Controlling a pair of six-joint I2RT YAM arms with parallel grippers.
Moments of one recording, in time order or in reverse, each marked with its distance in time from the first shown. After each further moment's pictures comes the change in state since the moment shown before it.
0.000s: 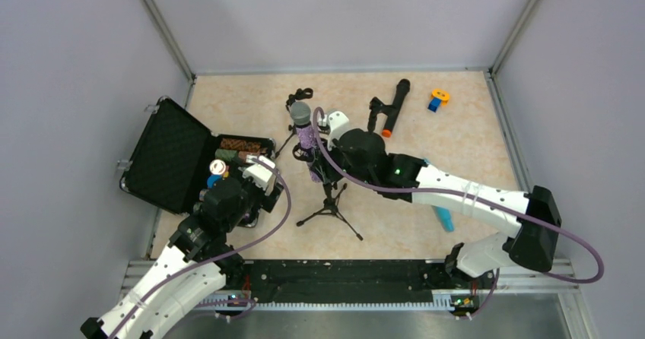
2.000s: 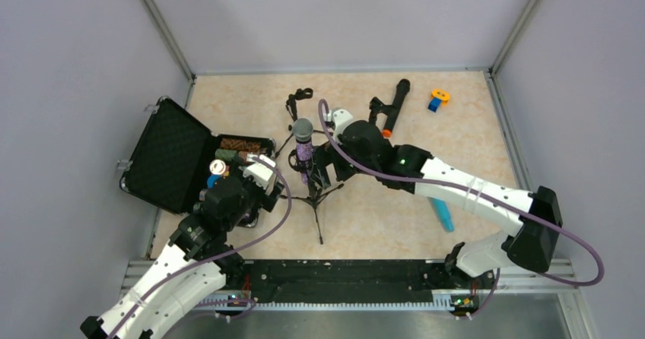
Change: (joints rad) left arm 0.000 0.018 0.009 -0.004 0.000 -0.007; right arm -0.079 -0.026 0.027 -0.149 -0.138 0.034
